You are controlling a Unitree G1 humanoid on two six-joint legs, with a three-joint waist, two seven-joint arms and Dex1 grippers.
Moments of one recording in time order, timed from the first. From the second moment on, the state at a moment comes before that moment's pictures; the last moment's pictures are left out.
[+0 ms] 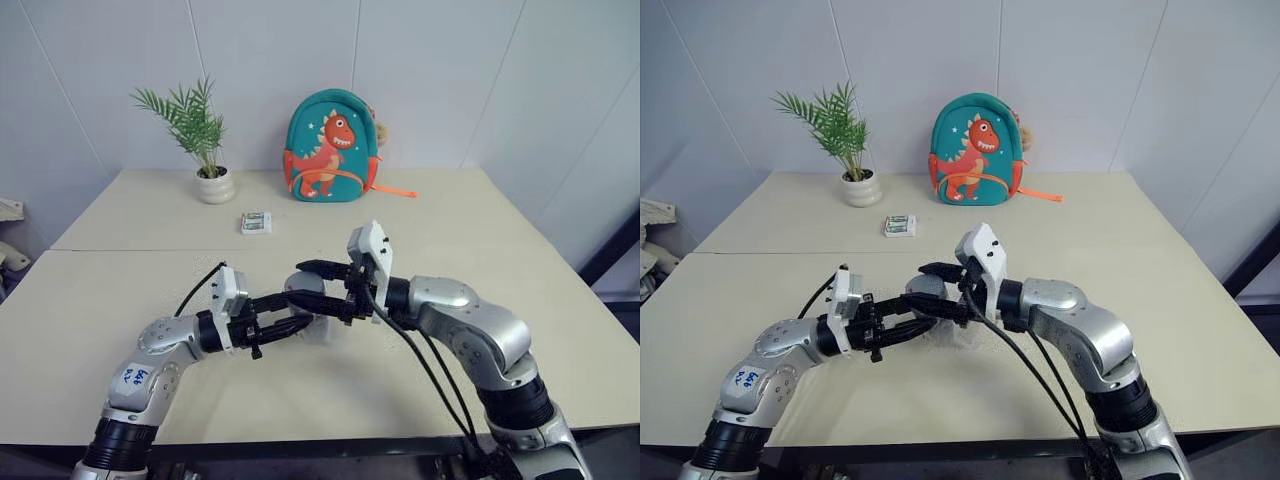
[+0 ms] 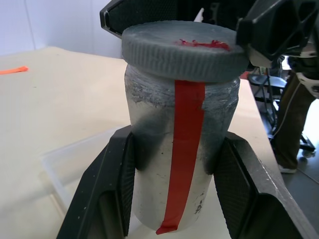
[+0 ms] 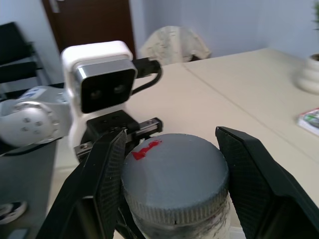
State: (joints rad) left arm -0.42 0.51 0.03 -0.11 -0.56 0.34 -0.99; right arm -0.77 -0.37 0.16 -0.28 0.61 0.76 0.78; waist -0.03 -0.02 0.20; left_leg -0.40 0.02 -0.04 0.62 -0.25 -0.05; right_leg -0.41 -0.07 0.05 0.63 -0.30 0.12
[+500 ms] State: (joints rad) left arm -0.43 0.65 0.04 -0.19 -0.64 0.45 -1.15; right arm -0.96 -0.46 0.24 0.02 0.62 0.64 1.31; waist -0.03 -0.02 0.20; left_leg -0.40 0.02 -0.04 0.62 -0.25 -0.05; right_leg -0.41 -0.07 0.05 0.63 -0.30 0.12
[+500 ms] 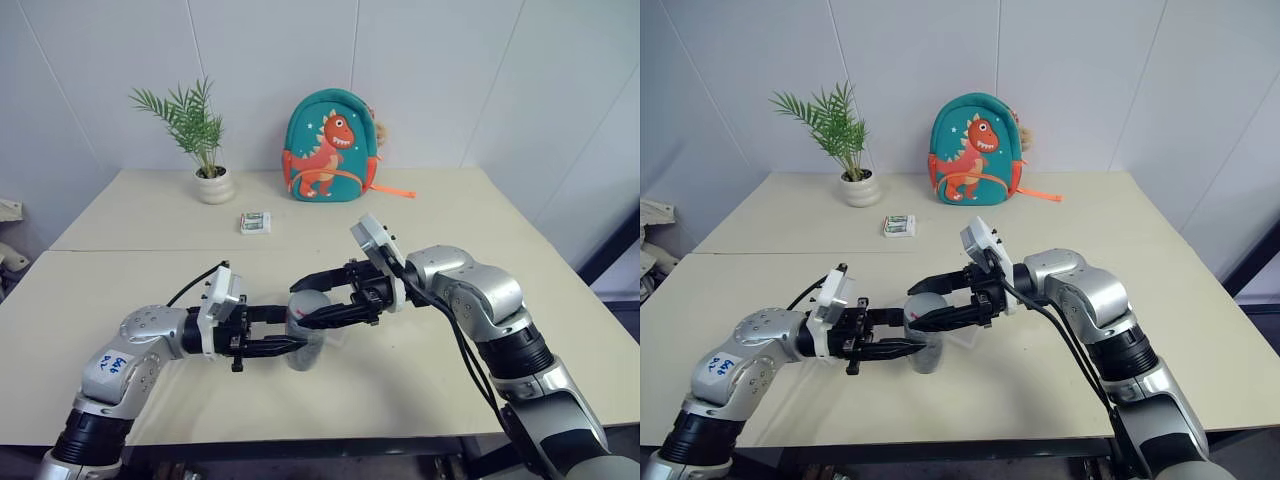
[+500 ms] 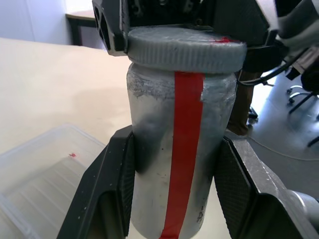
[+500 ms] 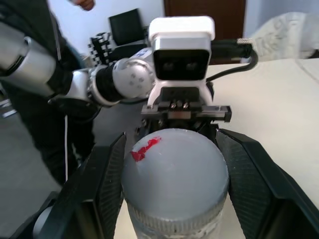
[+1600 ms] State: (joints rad) left arm -0.41 0.56 0.08 -0.18 -0.63 0.39 -1.03; right arm -0.96 -0.44 0.12 -0.03 0.62 0.67 1.14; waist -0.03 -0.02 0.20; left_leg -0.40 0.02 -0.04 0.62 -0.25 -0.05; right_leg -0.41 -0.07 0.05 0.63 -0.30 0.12
